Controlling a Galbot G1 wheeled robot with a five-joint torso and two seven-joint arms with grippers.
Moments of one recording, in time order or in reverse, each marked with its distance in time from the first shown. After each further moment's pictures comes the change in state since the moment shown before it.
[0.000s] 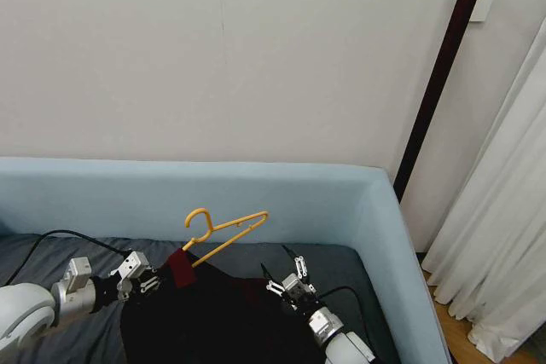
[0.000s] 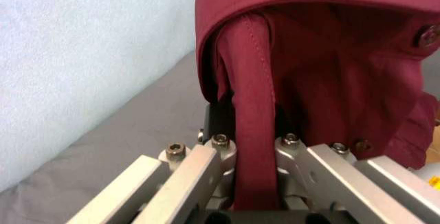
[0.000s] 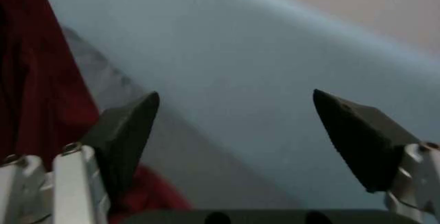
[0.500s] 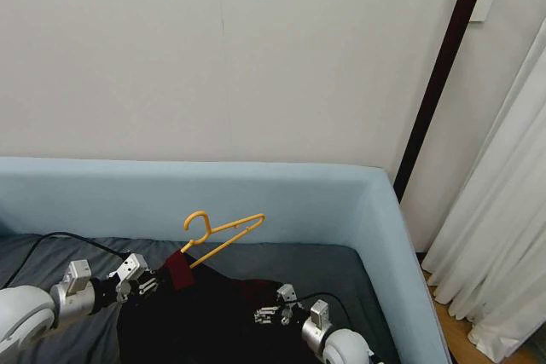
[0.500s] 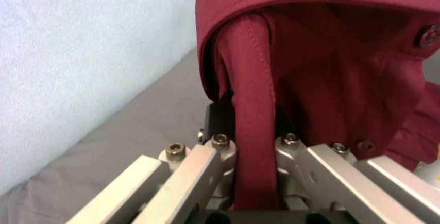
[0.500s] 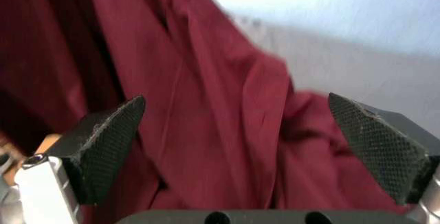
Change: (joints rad) left arm -0.012 -0.012 0.012 0.014 0.036 -0.006 -0.002; right arm 0.049 0.023 -0.024 -0.080 0.443 -0.238 -0.408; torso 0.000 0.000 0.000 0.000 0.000
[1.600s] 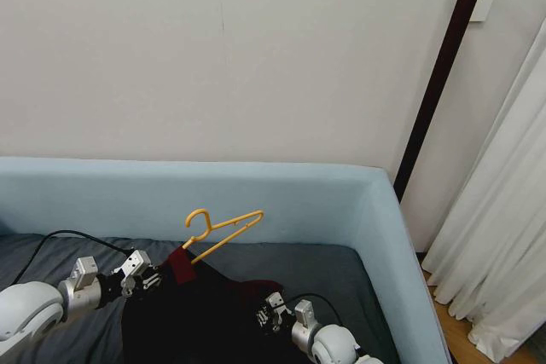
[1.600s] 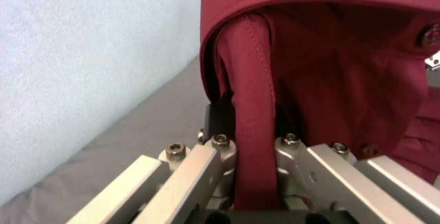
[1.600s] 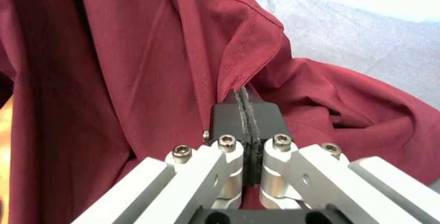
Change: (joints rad) left arm -0.156 -0.029 0.134 0.060 0.012 -0.010 -0.001; right arm 0.051 0.059 -0.011 -0.109 -0.119 -0.051 0.001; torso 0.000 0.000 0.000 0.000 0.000
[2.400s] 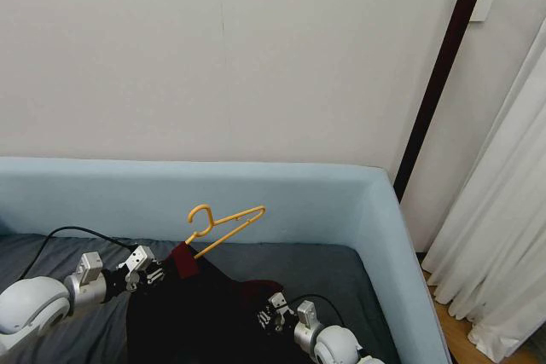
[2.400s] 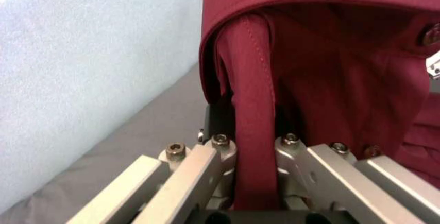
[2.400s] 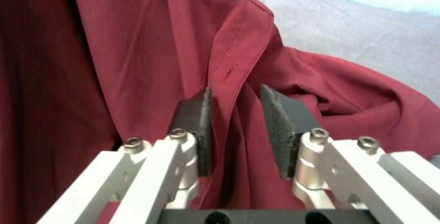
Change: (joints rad) left arm -0.054 -0.013 0.045 0.014 0.005 -0.001 0.000; right arm -0.001 0.006 0.002 -0.021 0.002 -0.001 0.020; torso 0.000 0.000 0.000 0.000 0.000
